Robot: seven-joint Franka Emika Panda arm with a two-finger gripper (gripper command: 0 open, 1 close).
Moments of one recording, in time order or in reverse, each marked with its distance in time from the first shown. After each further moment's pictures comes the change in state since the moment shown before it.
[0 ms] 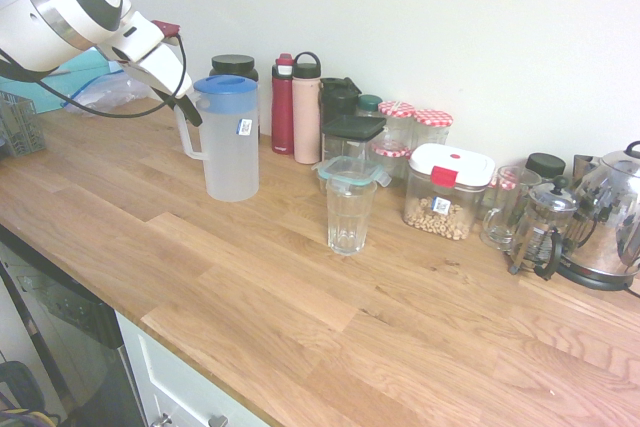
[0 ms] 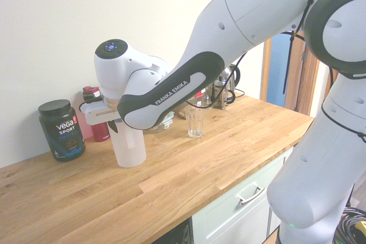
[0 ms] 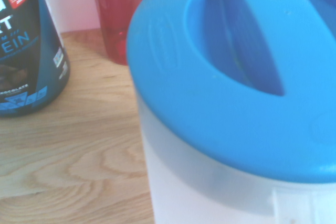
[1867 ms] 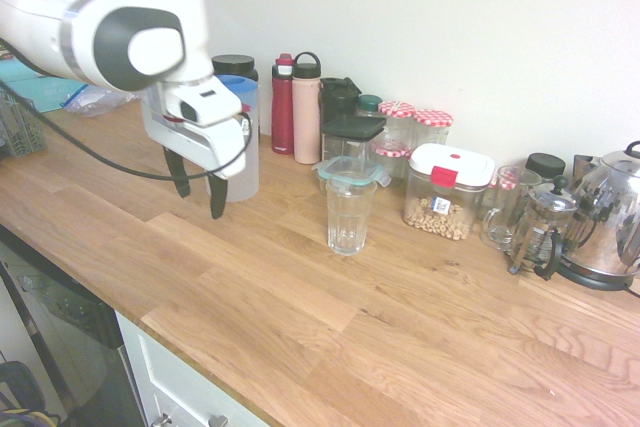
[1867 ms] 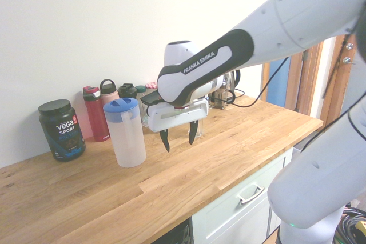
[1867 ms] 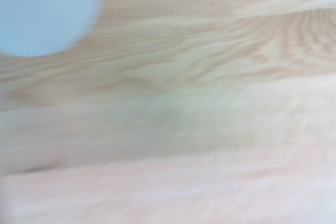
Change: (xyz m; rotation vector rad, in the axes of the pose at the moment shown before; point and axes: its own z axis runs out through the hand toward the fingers) arm 0.078 0.143 0.004 -0.288 -0.362 -0.046
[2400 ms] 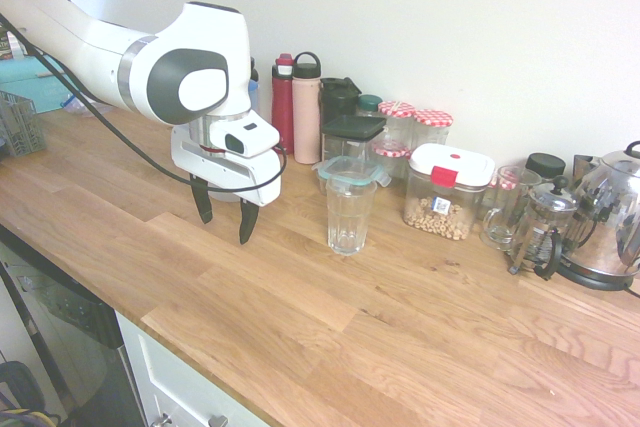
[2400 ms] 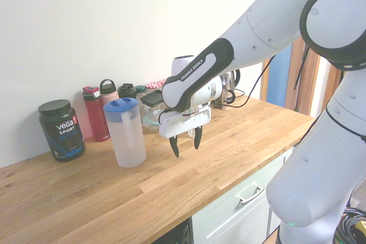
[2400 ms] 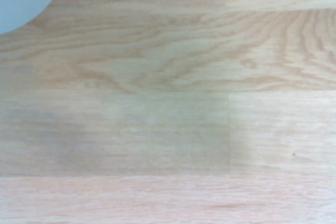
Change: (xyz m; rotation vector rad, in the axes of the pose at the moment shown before) arm 0.081 0.005 0.080 -0.069 -0.080 -0.139
